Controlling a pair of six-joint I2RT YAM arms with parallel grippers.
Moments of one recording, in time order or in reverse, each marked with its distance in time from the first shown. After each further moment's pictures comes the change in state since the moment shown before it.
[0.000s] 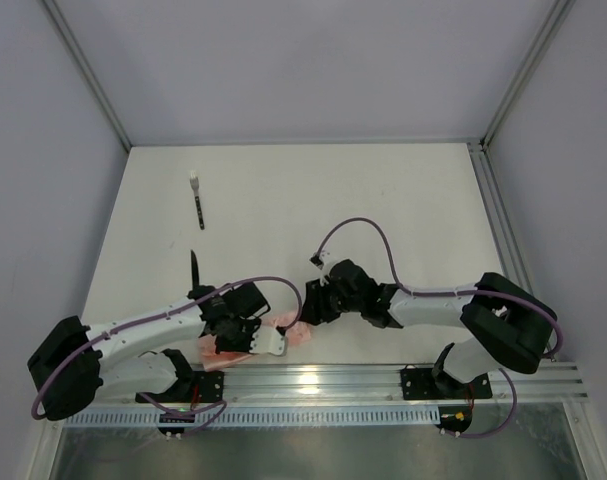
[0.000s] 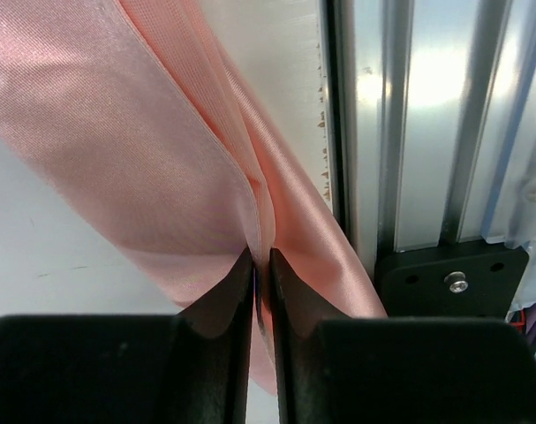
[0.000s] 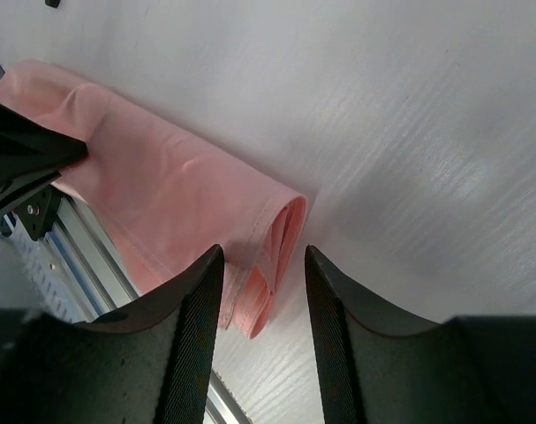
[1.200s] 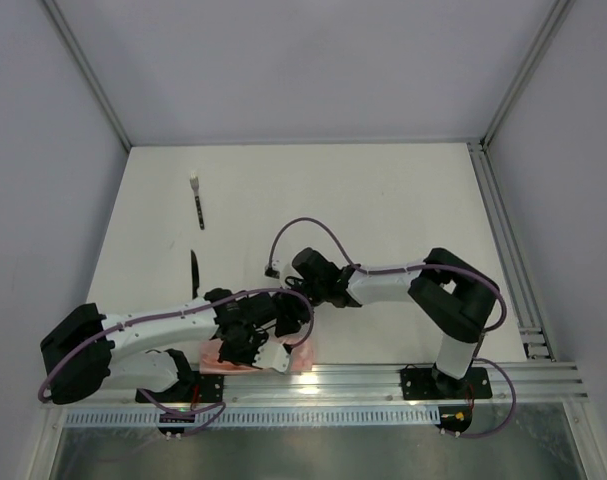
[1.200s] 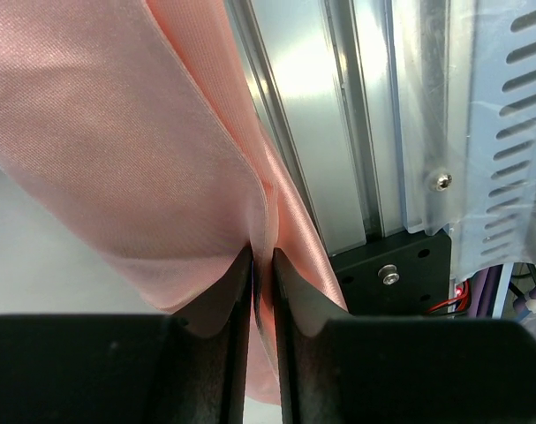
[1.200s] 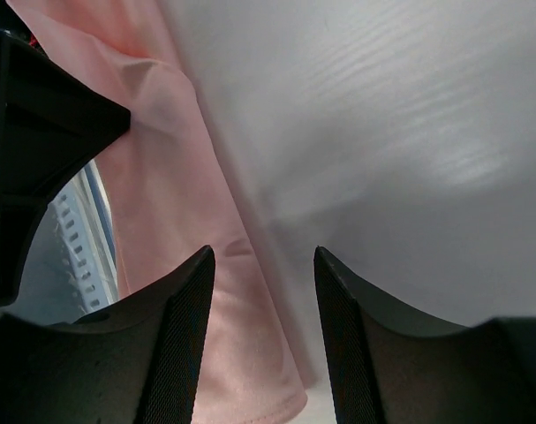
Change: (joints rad) left arm -0.122 0.090 0.054 -0.084 0.098 0.018; right arm 0.039 0.286 0.330 -0.209 -0.337 -0.333
